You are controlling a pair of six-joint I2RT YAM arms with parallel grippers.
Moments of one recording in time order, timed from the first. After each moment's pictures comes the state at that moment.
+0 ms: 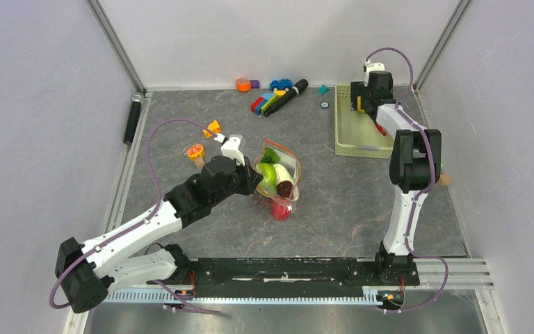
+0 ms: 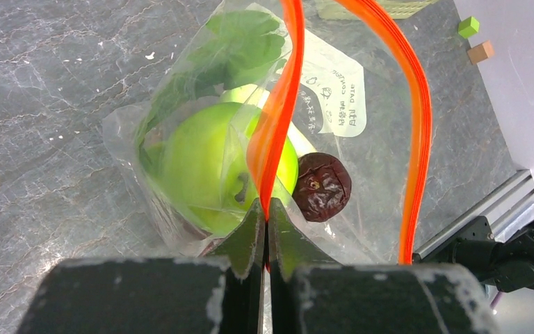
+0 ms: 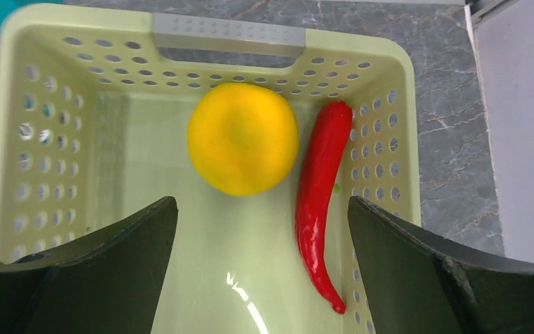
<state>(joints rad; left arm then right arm) -0.84 1.00 0.78 -0.23 -0.17 -0.59 0.02 2.13 1.65 -0.08 0.22 -0.11</state>
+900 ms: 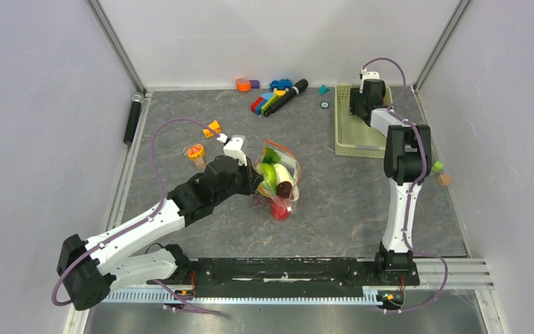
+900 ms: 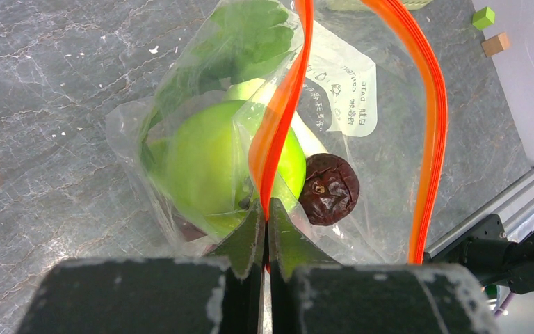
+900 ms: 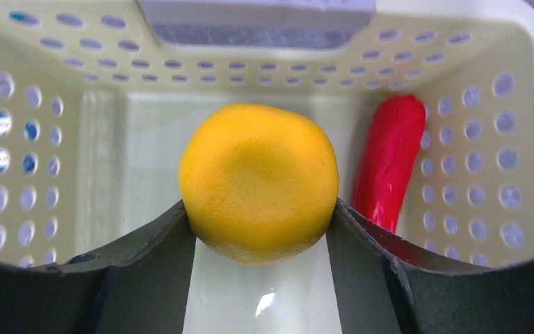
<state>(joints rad) -0.84 1.03 0.78 -0.23 -0.18 -0.58 0.01 2.32 1.73 0.01 0.18 -0.04</state>
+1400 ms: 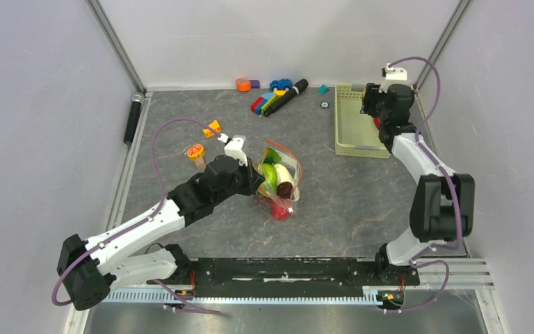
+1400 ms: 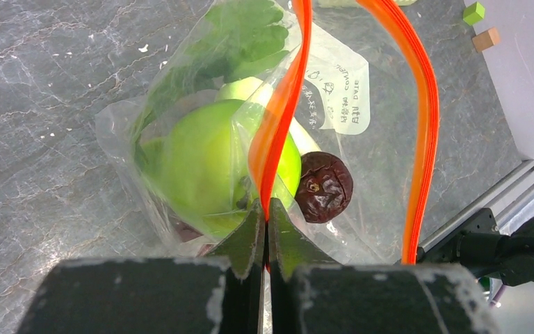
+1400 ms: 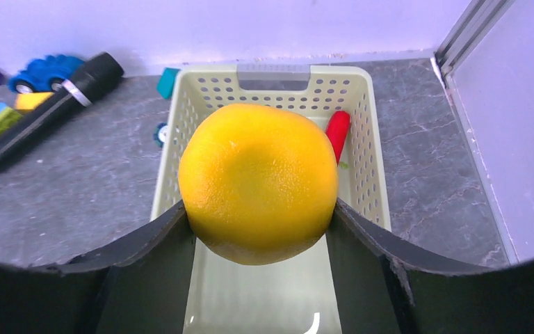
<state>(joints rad) -0.84 1.03 0.78 -0.22 -0.15 -0.58 0.01 1.65 1.17 0.17 0.09 0.02</state>
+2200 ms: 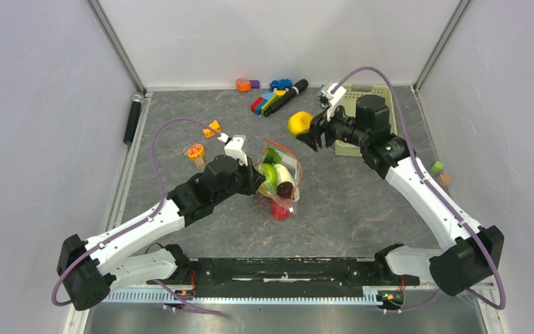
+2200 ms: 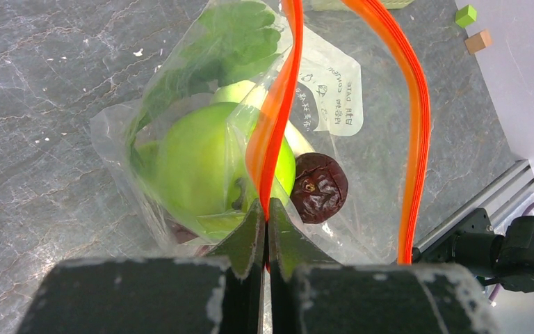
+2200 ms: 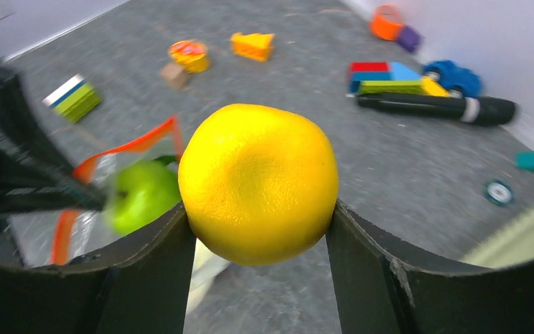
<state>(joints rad) -0.84 1.03 0.78 -0.21 -0.14 -0.58 0.40 1.26 1.17 -0.19 -0.44 -0.11</state>
